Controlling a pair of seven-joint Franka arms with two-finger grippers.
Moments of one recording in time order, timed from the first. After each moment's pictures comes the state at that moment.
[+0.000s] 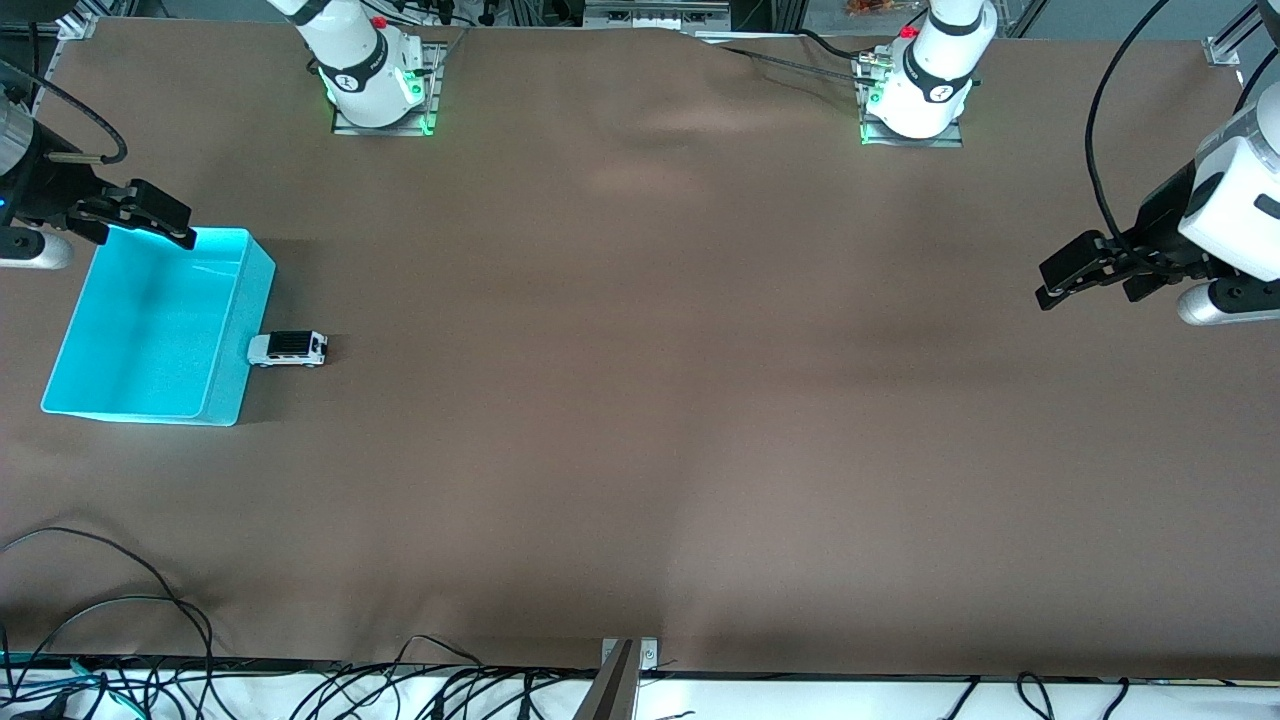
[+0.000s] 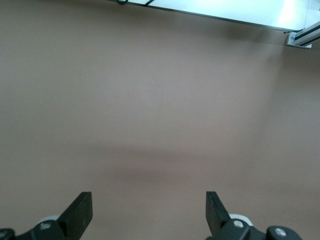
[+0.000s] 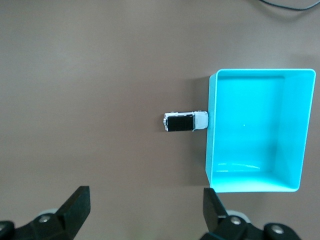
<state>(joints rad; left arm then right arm) 0.16 0.18 -0.31 -1.33 0.01 1.57 -0.29 -0.02 0.01 0.05 -1.60 -0.01 1.56 0.09</state>
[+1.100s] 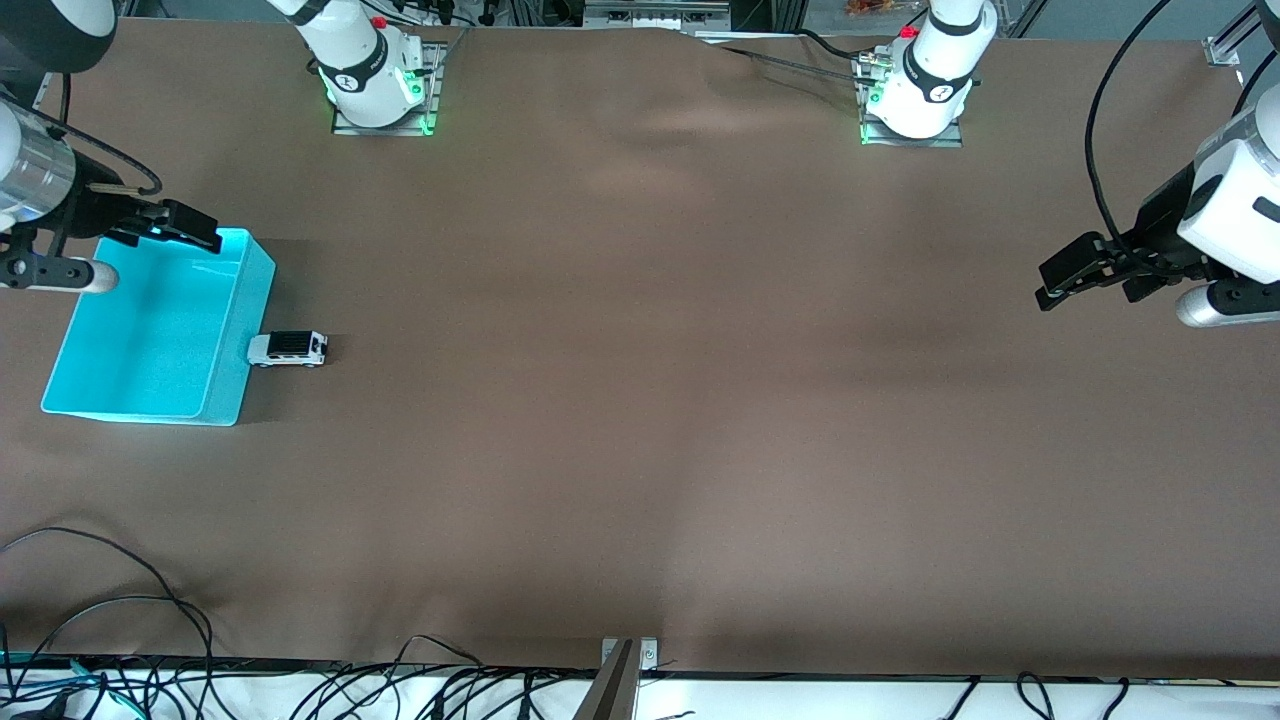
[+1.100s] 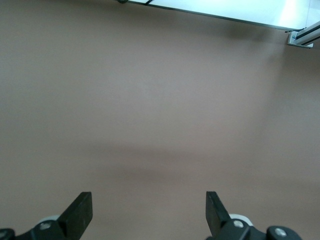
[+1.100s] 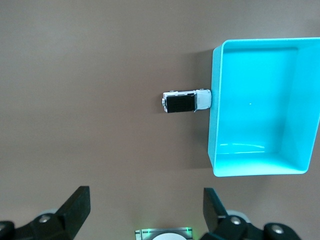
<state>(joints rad) 0.16 0.18 -0.31 -1.33 0.01 1.57 -0.29 -0.02 0.05 0.05 -1.65 -0.01 1.53 0.10</state>
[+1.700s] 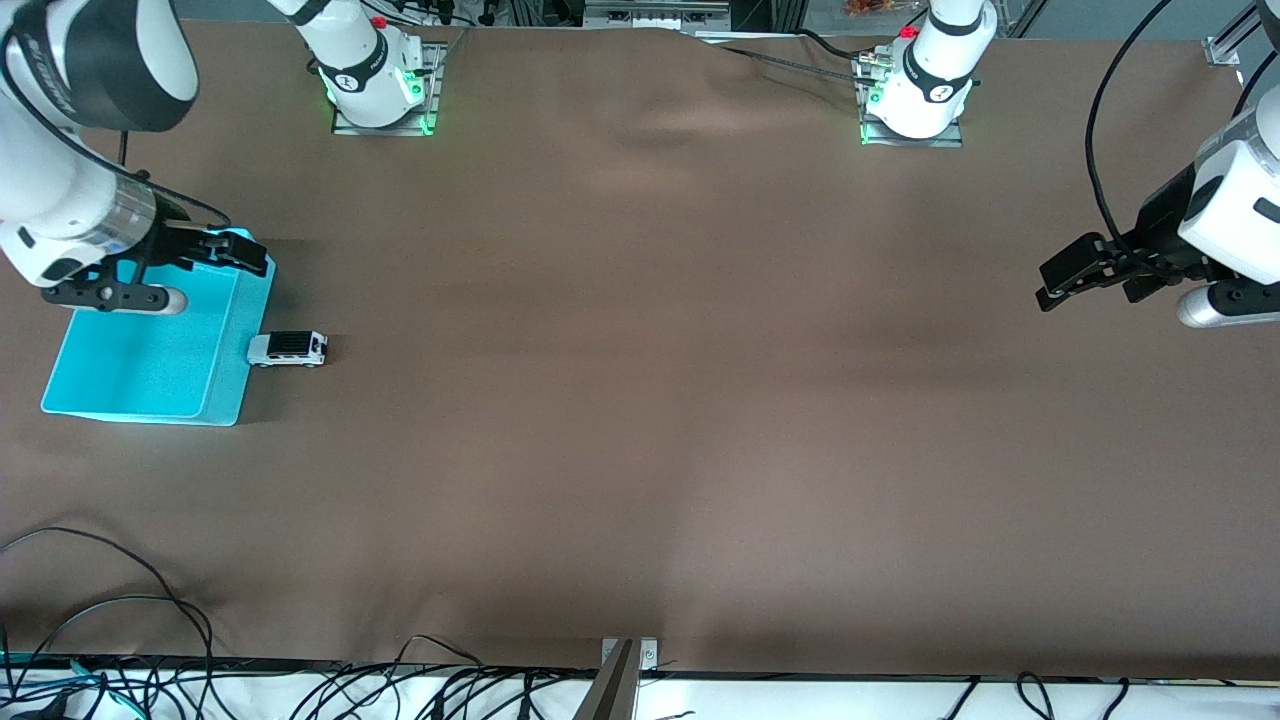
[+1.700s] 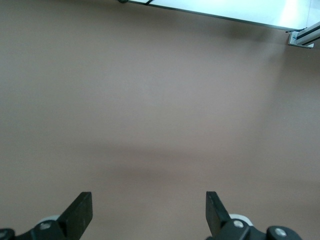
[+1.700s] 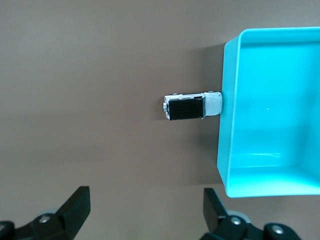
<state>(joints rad) 0.16 0.18 -0.31 -1.33 0.01 1.57 -0.29 -0.02 0.01 0.05 -1.93 -0.01 1.80 0.11</state>
